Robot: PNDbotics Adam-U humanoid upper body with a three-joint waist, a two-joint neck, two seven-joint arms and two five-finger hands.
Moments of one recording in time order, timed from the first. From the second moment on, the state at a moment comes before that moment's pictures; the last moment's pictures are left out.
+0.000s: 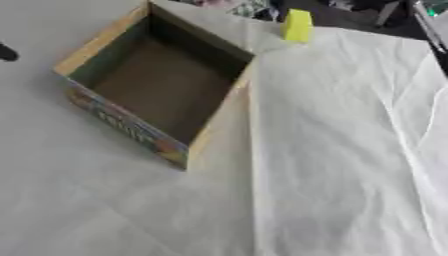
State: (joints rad) left arm -0.57 0.25 -0.19 -1.98 0.04 -0.16 0.05; right arm -0.88 -0.87 0.01 -1.12 0.20 -0.28 0.27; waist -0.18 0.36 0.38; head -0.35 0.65
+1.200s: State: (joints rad) left arm -0.61 0.24 -0.17 -1.98 0.07 -0.23 0.04; right arm -0.92 -0.87 -0.06 -0.80 0.32 -0.28 0.16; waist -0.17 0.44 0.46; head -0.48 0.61
